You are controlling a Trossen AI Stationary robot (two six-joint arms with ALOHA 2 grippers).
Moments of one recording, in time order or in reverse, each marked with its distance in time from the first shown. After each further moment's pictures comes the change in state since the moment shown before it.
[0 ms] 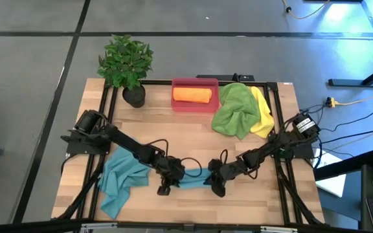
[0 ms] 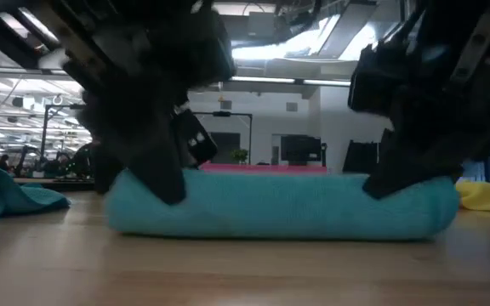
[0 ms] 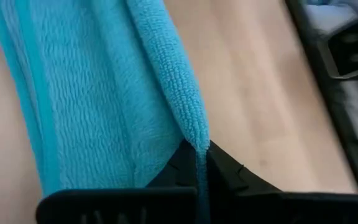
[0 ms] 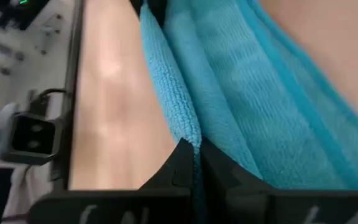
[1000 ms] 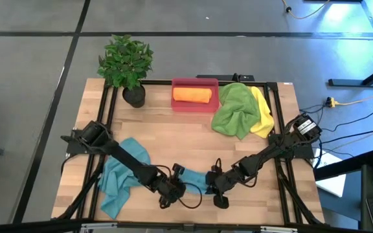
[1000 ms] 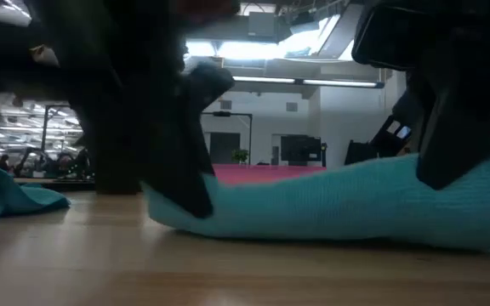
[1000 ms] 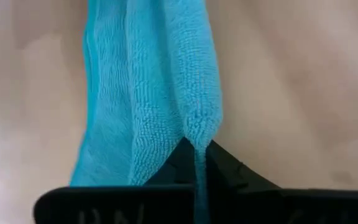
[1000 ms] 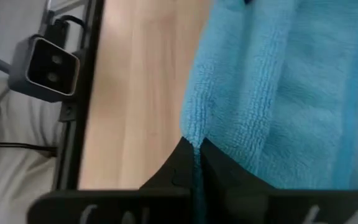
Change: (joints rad) left arm -0.186 0.116 0.258 -0.286 -0.598 0.259; right arm 0.061 0.001 0.221 -0.355 -0.046 -0.195
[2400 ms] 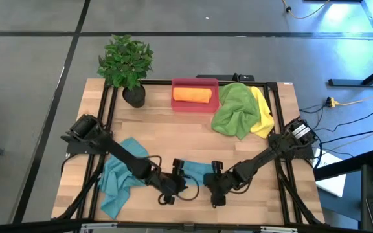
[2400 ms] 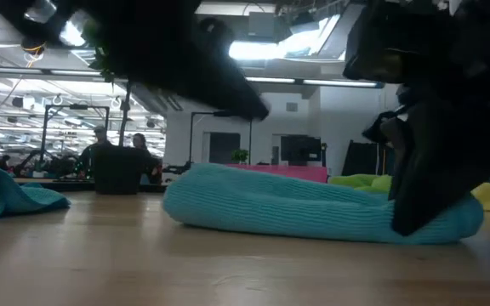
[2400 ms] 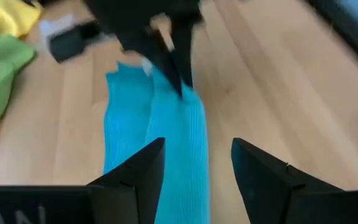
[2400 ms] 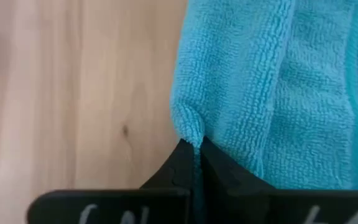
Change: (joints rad) left arm 0.016 -0.122 -0.114 0.261 -0.086 0.004; right arm 0.019 0.089 0.165 -0.381 0.209 -0.110
